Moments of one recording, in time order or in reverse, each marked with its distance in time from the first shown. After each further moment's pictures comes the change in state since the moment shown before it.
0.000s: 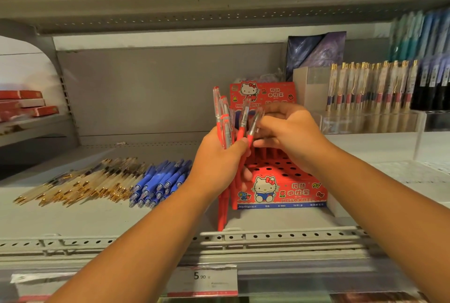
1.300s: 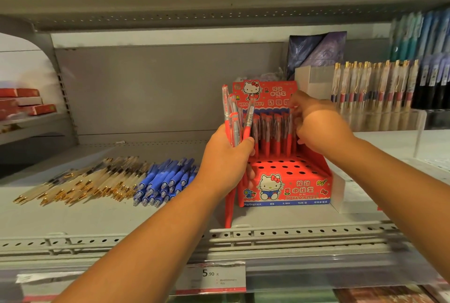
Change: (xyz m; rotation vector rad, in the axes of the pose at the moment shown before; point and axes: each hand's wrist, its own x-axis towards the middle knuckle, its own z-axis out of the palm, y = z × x) left_hand -0.003 0.006 0.002 0.068 0.023 -0.012; right_hand 0.025 0.001 -0.047 -1.241 0.184 -0.300
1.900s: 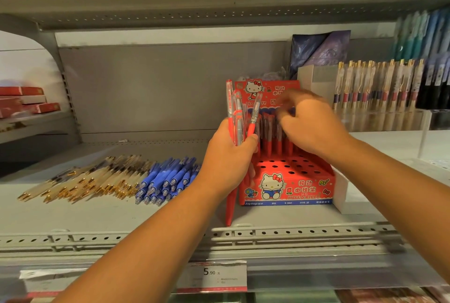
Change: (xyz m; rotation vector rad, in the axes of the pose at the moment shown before) left_hand 0.001 -0.001 -0.001 0.026 0.005 0.093; right_hand -0.011 -0.034 -0.007 0.109 0.045 0.003
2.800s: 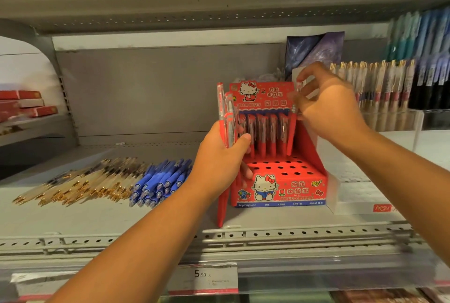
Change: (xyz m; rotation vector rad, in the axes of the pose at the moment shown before) left_hand -0.002 -0.001 0.000 -0.067 -0.024 -0.058; right_hand 0.013 0.025 -0.026 0.205 0.203 -0.022
